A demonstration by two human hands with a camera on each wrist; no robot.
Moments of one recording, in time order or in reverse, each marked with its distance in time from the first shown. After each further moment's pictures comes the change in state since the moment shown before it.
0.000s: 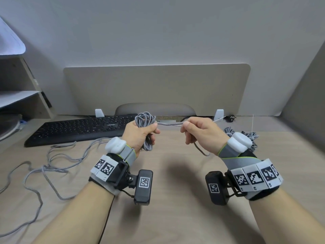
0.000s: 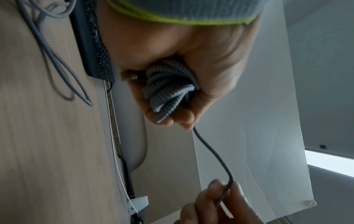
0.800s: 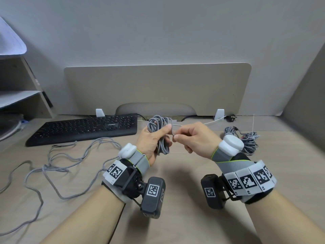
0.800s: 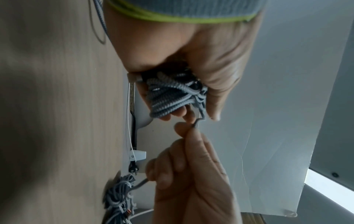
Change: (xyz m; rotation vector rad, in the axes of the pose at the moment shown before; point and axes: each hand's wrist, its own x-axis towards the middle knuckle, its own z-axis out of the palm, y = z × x) left_hand -0.019 -0.014 0.033 -0.226 -0.132 -0.066; right_hand -0.005 -0.005 0.015 -0.089 -0.114 0.019
